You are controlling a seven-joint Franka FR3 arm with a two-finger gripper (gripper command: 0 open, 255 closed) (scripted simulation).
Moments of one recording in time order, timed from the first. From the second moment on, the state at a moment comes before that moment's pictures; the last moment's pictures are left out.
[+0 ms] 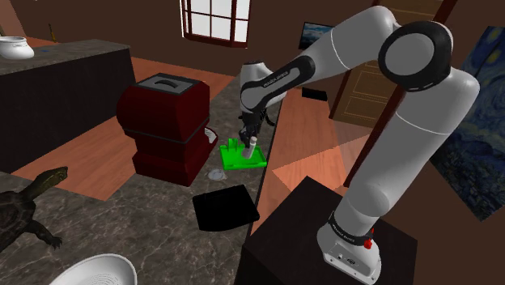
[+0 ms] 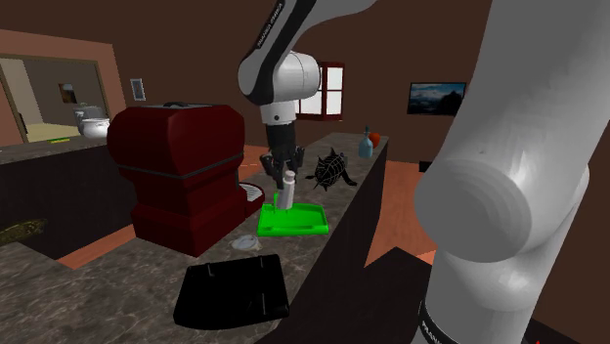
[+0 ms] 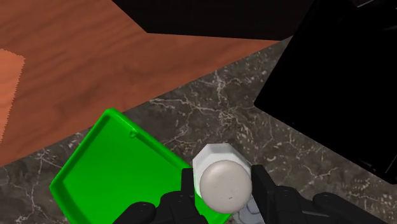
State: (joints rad) arm -0.05 -0.03 0.01 -2.33 -0.07 2.22 -0.09
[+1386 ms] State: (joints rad) arm 0.16 -0.13 0.25 -2.41 0.02 2.19 0.29
